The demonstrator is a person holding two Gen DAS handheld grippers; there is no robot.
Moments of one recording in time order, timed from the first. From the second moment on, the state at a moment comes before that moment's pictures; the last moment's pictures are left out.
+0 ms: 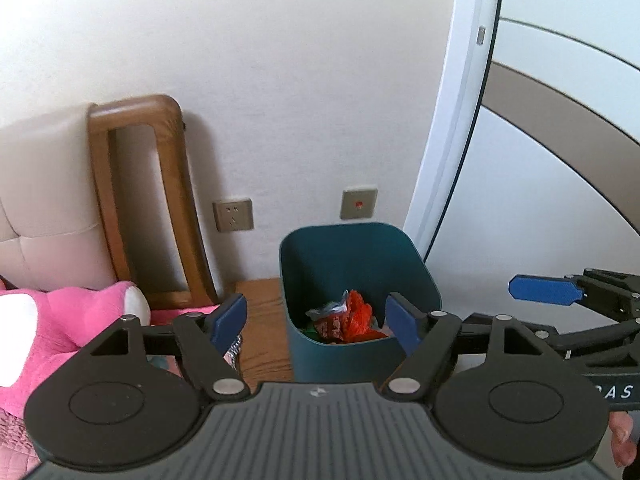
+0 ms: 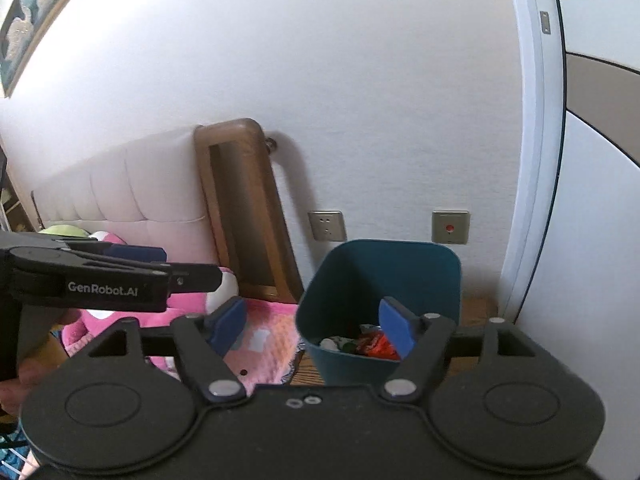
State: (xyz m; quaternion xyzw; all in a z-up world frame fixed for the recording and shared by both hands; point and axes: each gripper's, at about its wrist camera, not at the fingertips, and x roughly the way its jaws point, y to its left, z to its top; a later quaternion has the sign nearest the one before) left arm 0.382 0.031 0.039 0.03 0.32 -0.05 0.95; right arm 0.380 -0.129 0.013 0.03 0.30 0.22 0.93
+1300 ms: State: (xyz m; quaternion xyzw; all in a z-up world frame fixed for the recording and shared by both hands) left arm 0.343 0.053 0.042 0.01 0.29 -0.04 0.96; right arm 0.341 -0.118 0.019 0.04 0.24 0.18 0.95
